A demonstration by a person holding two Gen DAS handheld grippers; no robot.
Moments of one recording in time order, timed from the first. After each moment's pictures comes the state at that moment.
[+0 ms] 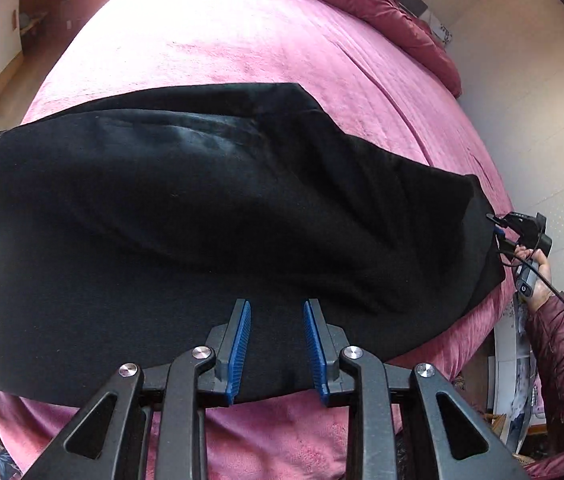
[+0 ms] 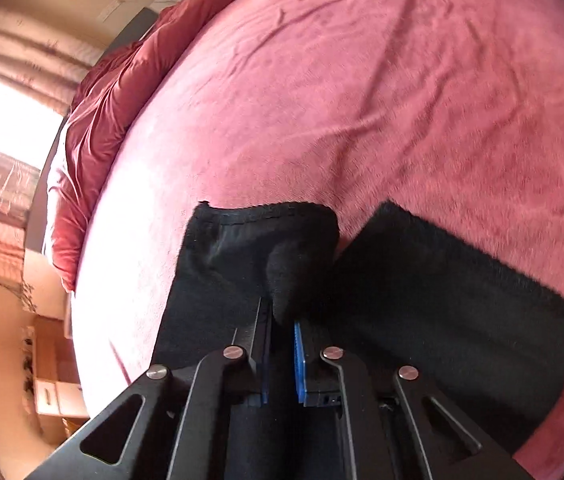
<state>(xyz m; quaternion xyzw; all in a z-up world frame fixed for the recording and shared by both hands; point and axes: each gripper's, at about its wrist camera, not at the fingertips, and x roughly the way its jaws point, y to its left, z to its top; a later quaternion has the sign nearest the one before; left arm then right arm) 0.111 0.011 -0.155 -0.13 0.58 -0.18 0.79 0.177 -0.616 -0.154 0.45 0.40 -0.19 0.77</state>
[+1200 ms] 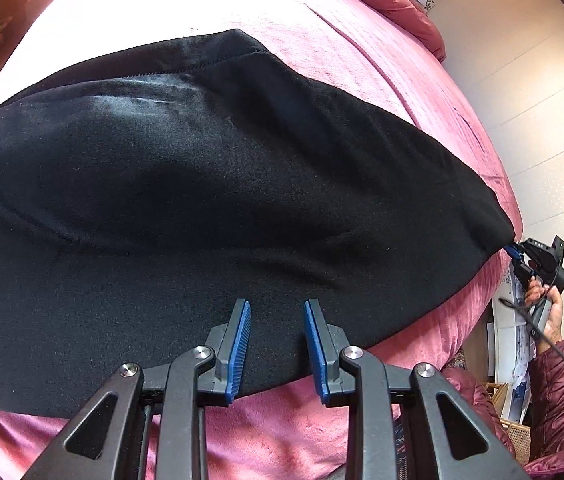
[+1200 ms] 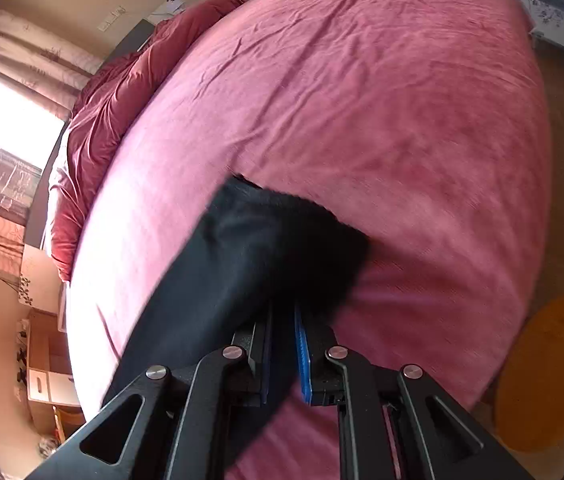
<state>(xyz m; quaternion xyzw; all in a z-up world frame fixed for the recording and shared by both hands) 0.115 -0.048 -0.182 -0.10 0.61 -0.22 0.76 0.056 -0.645 -0.135 0.45 0.39 -0.21 0.77</state>
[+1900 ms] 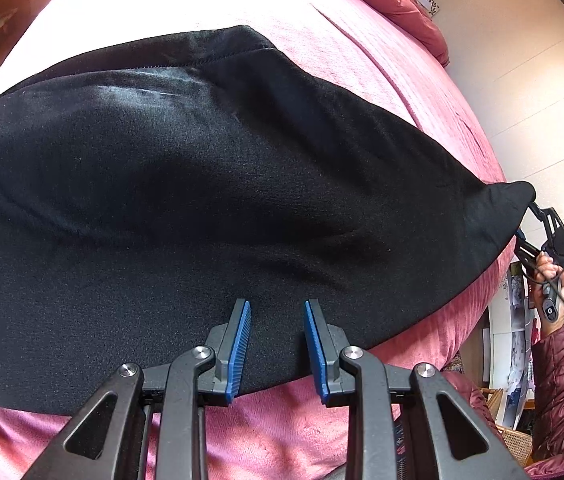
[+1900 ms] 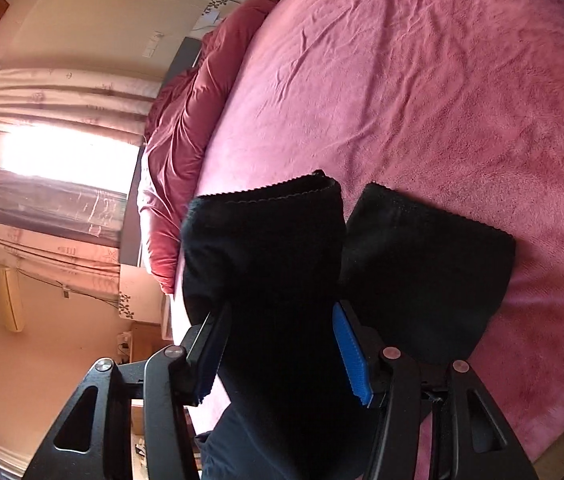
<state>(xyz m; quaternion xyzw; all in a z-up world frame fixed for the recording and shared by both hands) 0.119 -0.034 -0.181 -0.12 0.61 -0.22 0.76 0.072 -0.641 -0.118 0.58 0.29 -0.07 0.76</state>
